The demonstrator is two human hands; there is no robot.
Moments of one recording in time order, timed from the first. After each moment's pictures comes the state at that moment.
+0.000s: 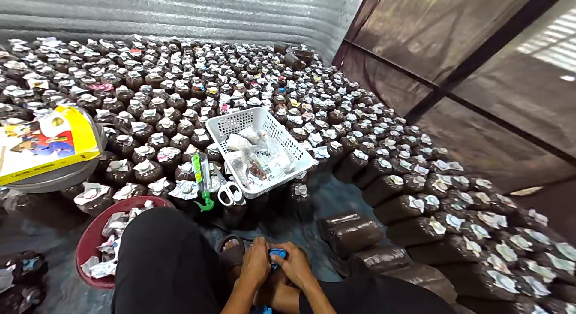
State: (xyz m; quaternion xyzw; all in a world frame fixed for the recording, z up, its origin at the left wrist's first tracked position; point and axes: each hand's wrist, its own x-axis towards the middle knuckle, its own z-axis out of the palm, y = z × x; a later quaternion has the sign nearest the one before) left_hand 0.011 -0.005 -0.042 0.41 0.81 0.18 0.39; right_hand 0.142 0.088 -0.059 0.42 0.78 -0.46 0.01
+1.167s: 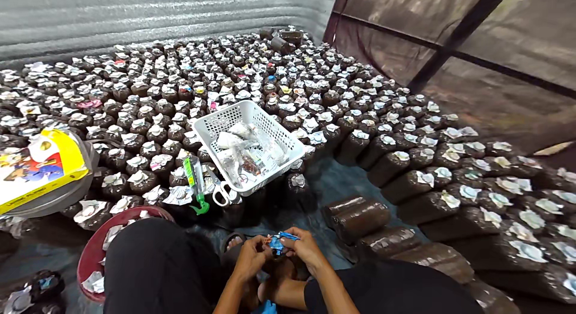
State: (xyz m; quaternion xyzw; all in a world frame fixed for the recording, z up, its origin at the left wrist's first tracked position) left_hand -0.007 -0.022 -0.057 0.32 0.69 0.45 0.47; right_hand 0.140 0.106 -0.025 0.48 0.55 -0.68 -0.07
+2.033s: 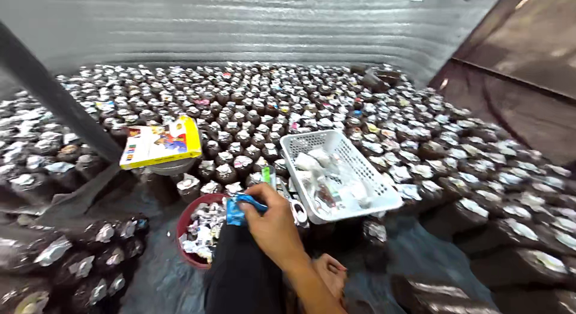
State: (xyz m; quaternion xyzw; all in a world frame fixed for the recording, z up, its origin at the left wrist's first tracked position) left_hand 0.014 0.008 -0.006 0.19 0.71 0.59 0.35; right_hand -0.085 -0.035 0.170 0.11 0.81 -0.53 -0.25
